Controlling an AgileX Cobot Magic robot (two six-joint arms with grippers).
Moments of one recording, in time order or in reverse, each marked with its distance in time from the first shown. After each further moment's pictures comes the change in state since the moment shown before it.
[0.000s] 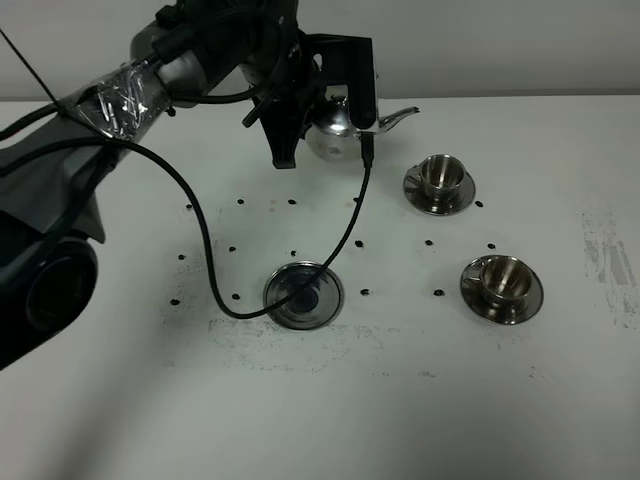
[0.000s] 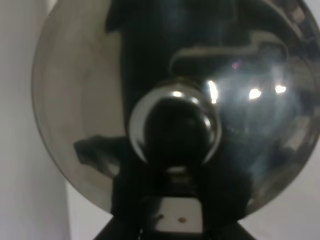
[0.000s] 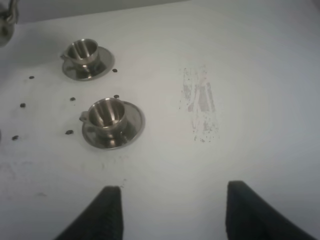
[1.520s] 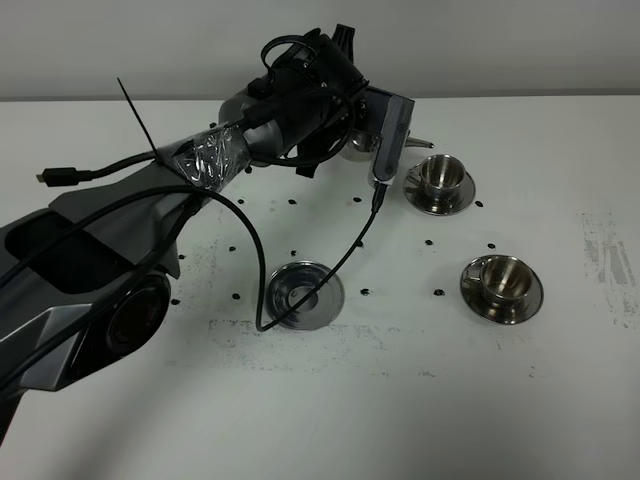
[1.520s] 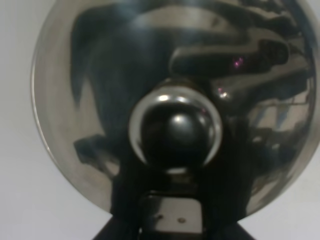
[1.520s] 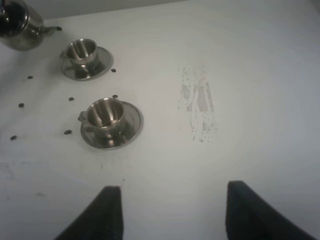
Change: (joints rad) left arm -0.095 0.152 -0.028 0.377 -0.238 0.014; right arm 0.000 0.000 0.000 -0.003 0.000 0.000
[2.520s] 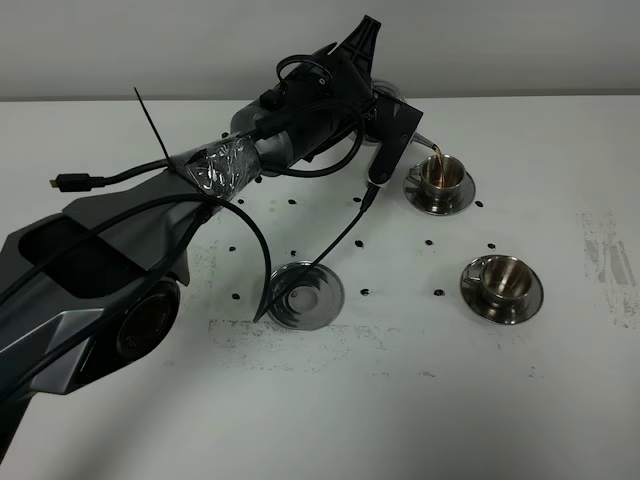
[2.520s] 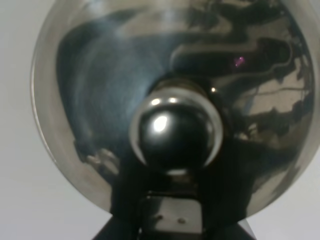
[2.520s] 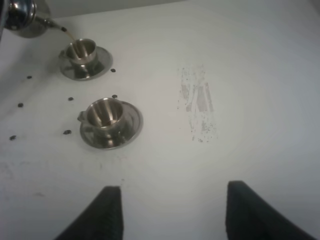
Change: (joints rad) left arm -0.016 0.022 0.000 0.146 -0.116 0.077; right arm 0.000 0.000 0.000 -0.002 0.000 0.000
